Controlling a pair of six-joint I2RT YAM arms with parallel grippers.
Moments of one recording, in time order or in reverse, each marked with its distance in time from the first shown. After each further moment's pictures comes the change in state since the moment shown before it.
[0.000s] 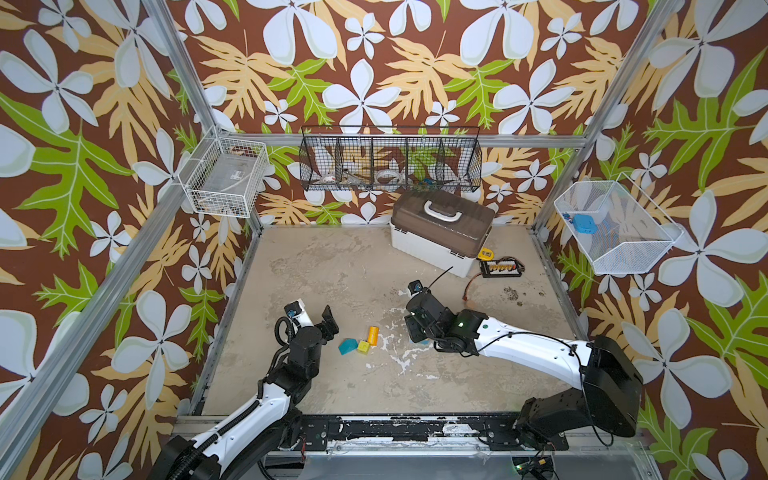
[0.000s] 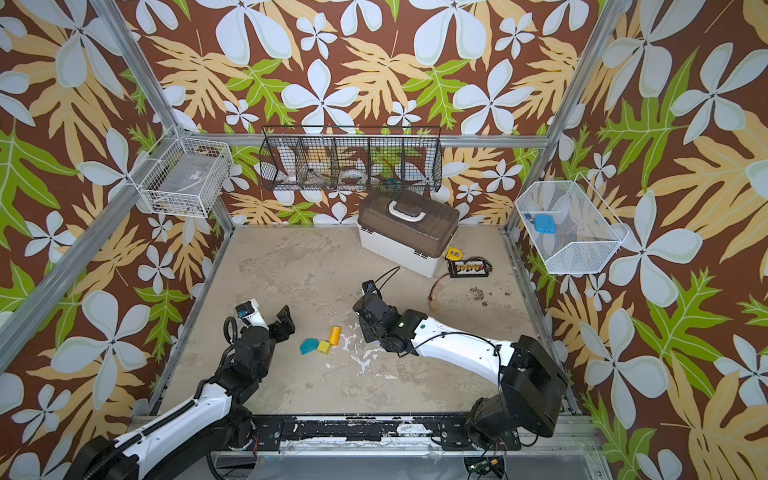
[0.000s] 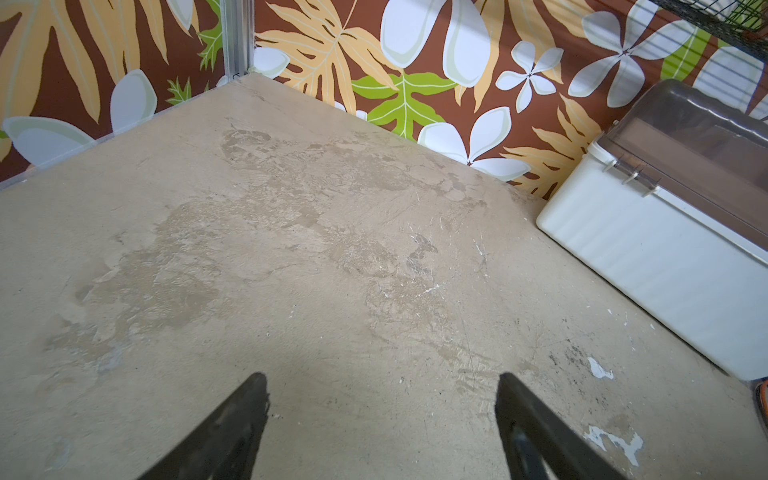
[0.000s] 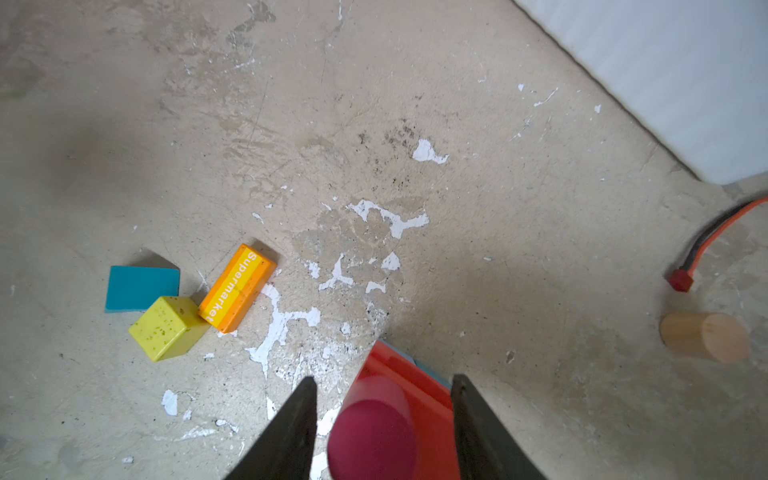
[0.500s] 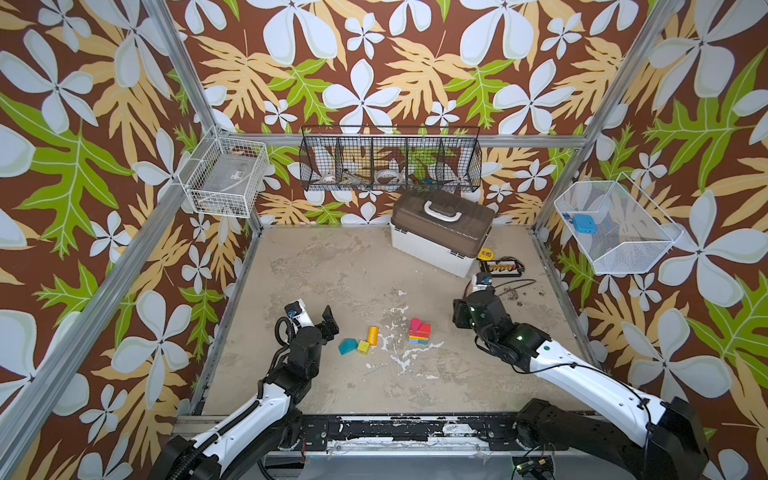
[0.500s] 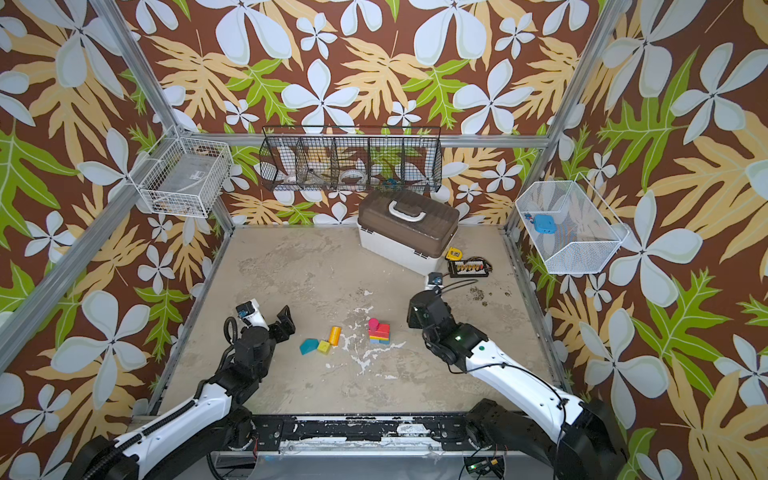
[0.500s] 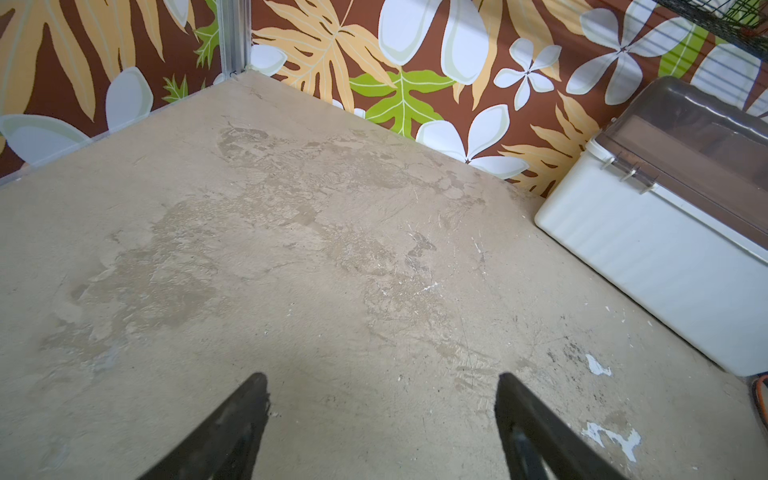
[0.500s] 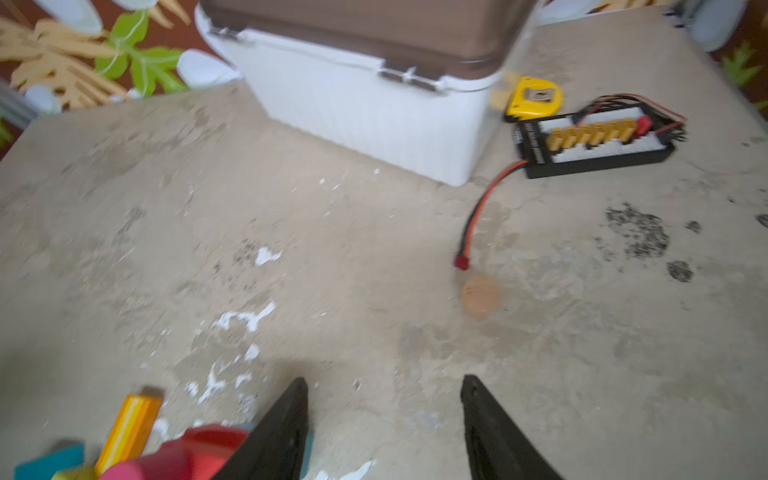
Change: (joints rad) left arm 0.000 0.000 -0.002 0.000 0.008 0.000; right arm -0.340 -0.425 -0.344 0.142 0.092 0.117
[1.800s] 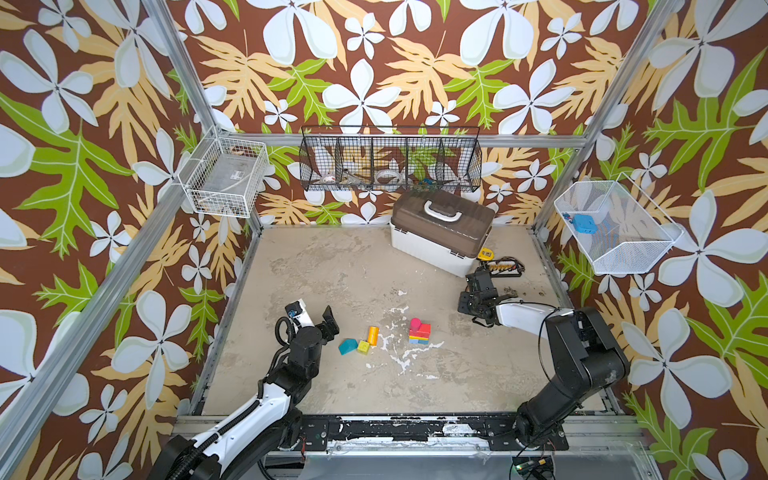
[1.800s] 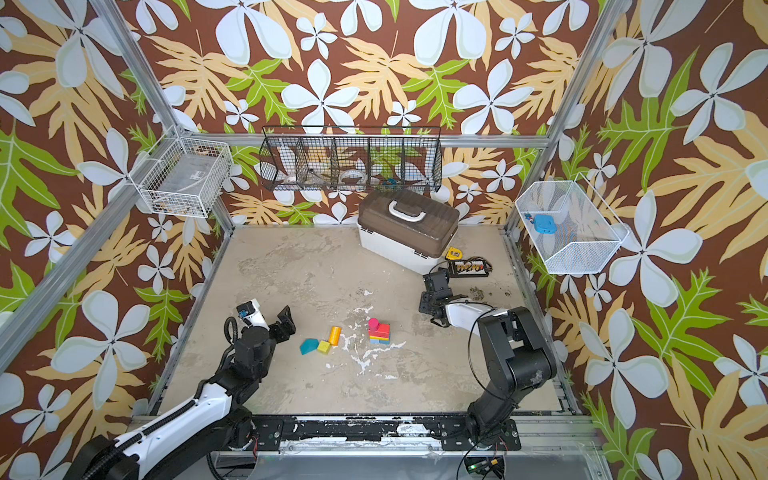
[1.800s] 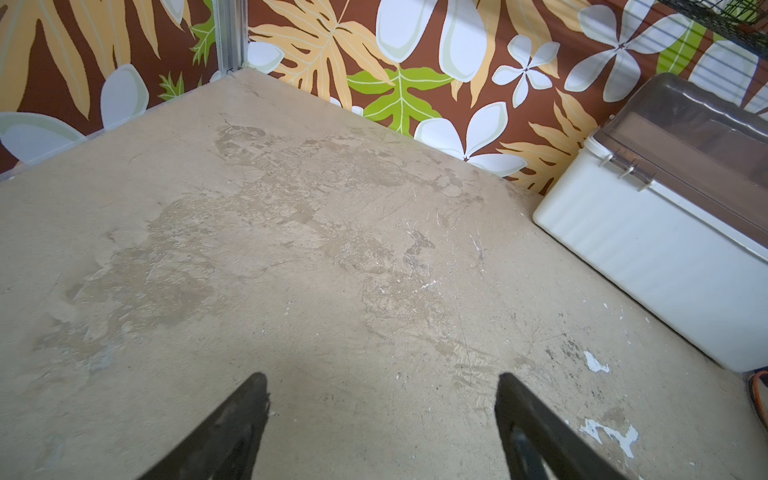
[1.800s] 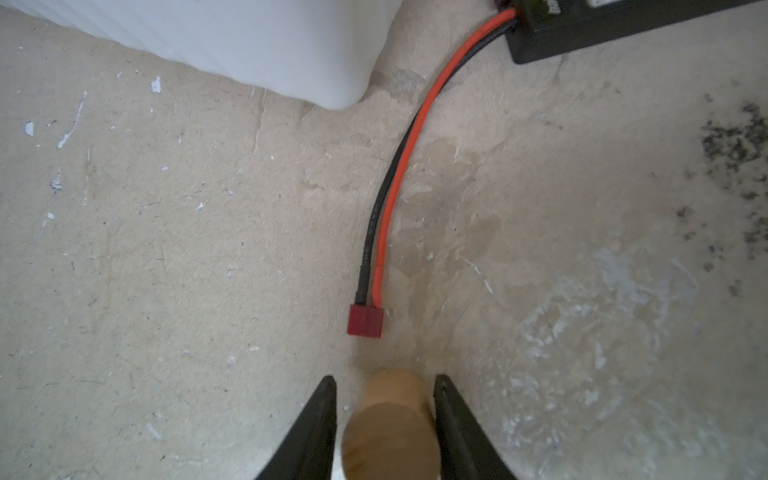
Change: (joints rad) left arm 0.000 0.002 0.000 0.000 0.007 0.000; right arm -0.306 0.637 0.157 0.184 -0.233 -0.108
